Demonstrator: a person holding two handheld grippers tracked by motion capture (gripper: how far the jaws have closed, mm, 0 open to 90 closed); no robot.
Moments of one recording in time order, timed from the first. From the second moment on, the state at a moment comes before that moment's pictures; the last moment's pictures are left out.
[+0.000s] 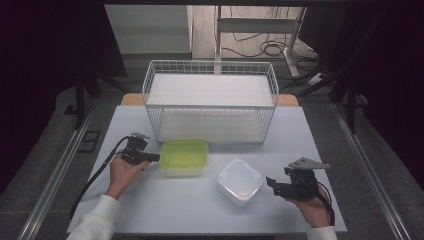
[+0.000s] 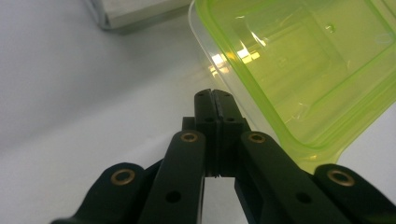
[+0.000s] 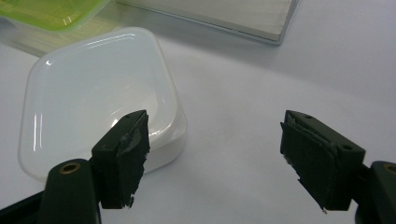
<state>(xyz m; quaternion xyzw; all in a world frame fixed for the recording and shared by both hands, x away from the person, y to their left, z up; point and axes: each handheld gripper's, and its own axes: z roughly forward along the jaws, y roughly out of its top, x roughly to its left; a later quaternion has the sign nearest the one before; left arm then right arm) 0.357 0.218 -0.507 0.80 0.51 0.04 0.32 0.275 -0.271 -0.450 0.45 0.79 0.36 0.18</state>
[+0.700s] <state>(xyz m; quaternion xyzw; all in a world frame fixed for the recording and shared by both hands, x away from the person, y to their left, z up) 0.364 0.202 -0.514 0.78 0.52 0.01 0.35 0.275 -0.266 -0.452 0.45 0.80 0.35 0.17</state>
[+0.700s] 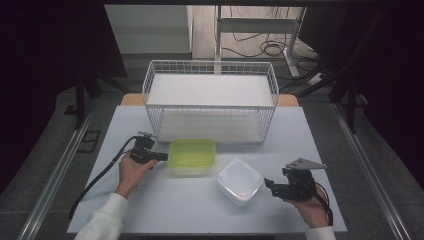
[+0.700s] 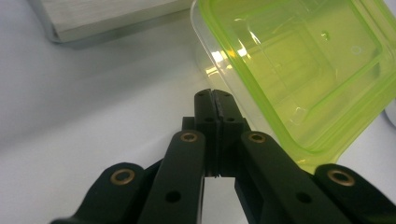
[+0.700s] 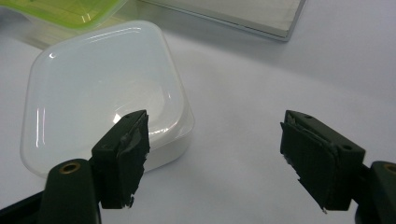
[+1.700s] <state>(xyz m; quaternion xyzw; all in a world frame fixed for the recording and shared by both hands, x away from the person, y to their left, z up) 0.283 0.240 -0.441 0.74 0.50 0.06 0.45 0.283 -0.245 -0.436 0.44 0.79 0.40 0.14</state>
